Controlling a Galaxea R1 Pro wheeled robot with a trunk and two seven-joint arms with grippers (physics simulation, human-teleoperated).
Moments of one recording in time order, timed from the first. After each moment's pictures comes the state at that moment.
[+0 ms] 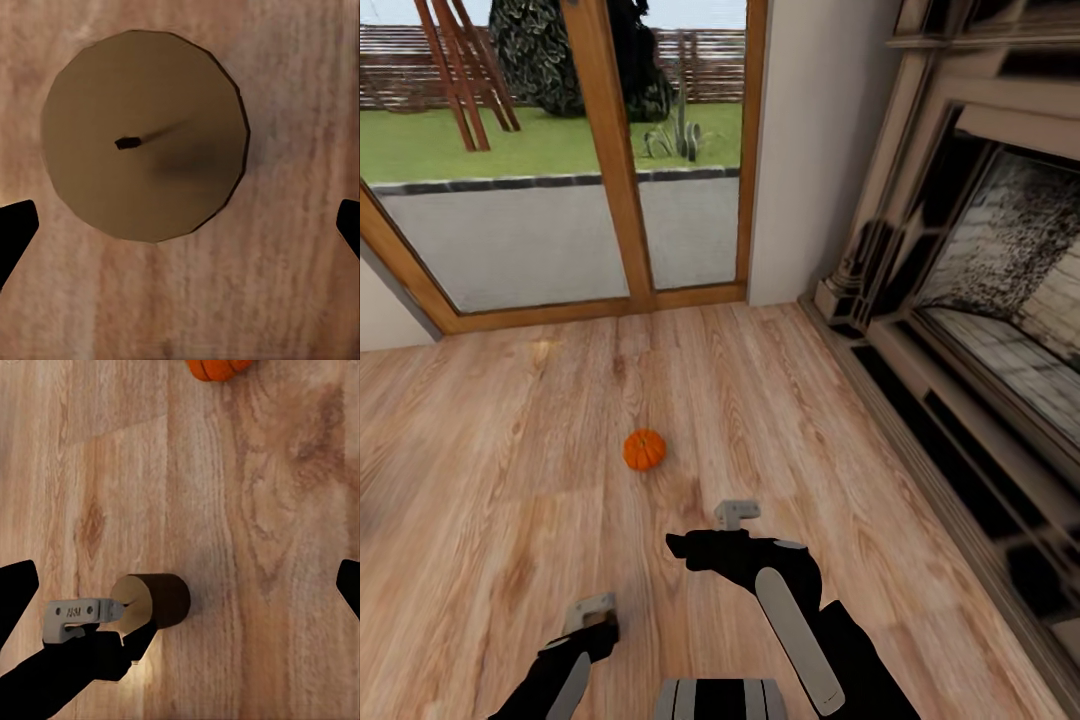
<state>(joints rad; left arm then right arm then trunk) -0.33 -0.02 -0.03 -0.78 0.30 0.35 0.31 -0.38 0.16 0.47 -1.47 -0.61 0.80 -0.26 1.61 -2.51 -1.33</state>
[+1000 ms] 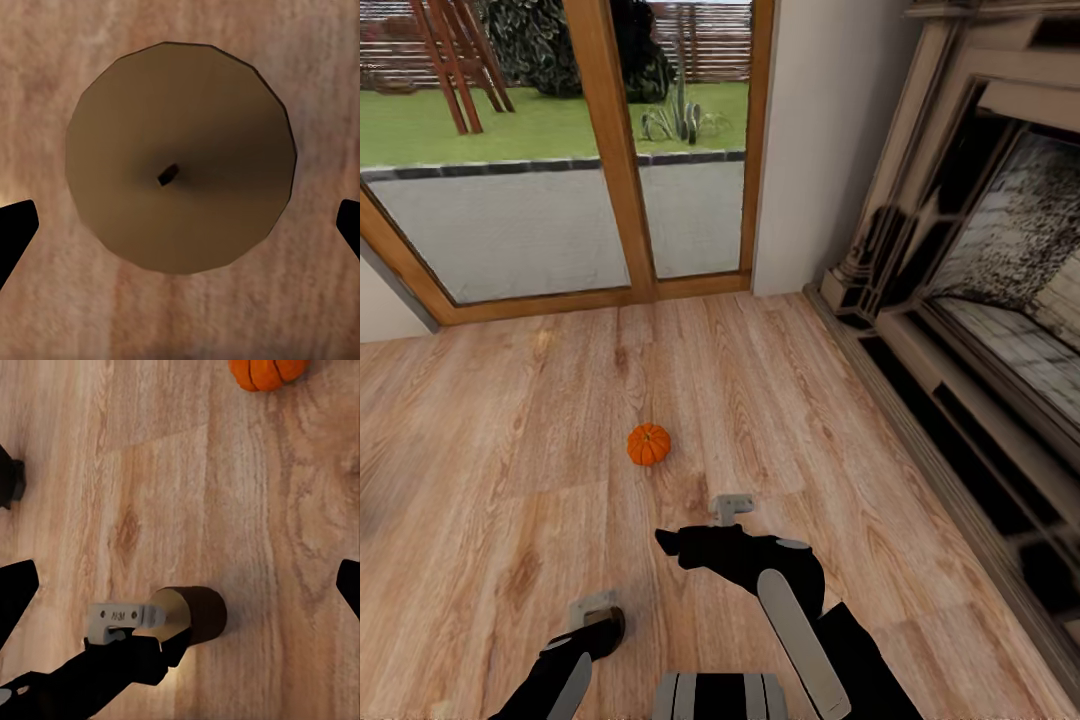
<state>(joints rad) -0.33 -0.03 -0.04 -0.78 0.30 0.33 0.31 -0.37 0.16 0.49 -1.53 -0.61 0.80 -0.20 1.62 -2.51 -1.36</state>
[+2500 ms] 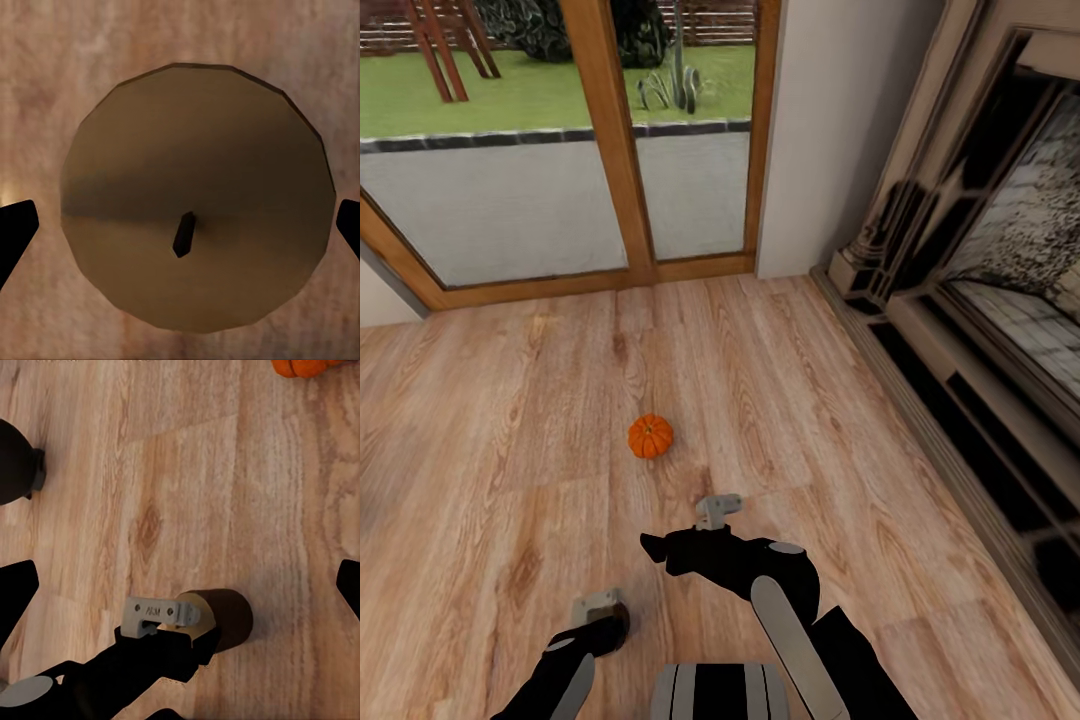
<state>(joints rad) -0.33 -0.03 -0.06 -0.78 0.30 0.30 0.31 -0.37 0.16 0.53 -1.56 -0.61 0.80 -0.17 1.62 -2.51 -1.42</state>
